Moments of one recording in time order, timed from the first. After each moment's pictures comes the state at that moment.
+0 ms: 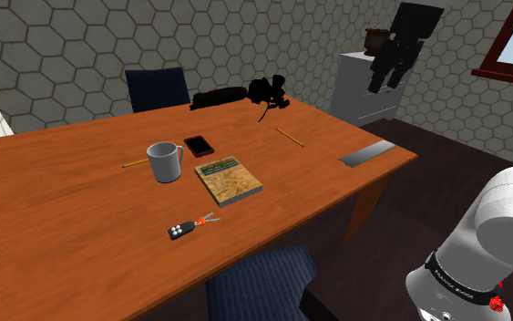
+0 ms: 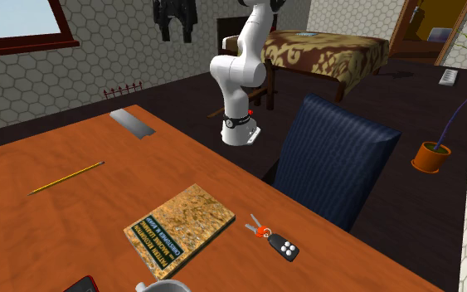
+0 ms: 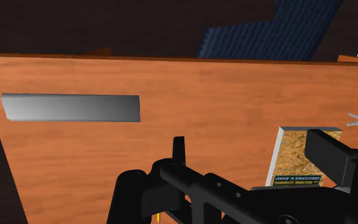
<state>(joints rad) 0.00 -0.82 -0.02 -2.27 0.03 1.55 0.05</state>
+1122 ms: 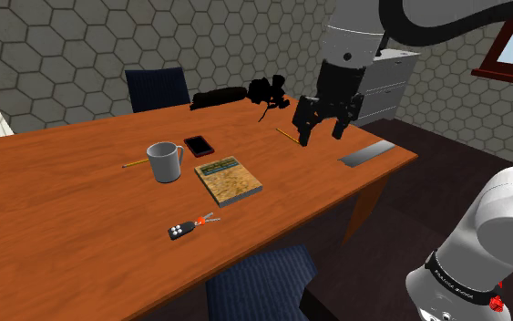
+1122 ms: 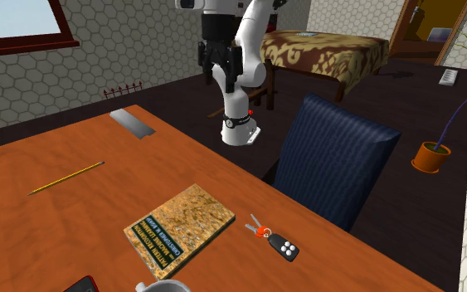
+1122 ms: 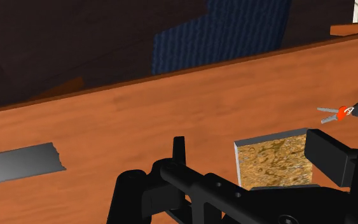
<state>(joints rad) 0.01 -0.67 0.36 -2.36 0.22 1.80 0.55</state>
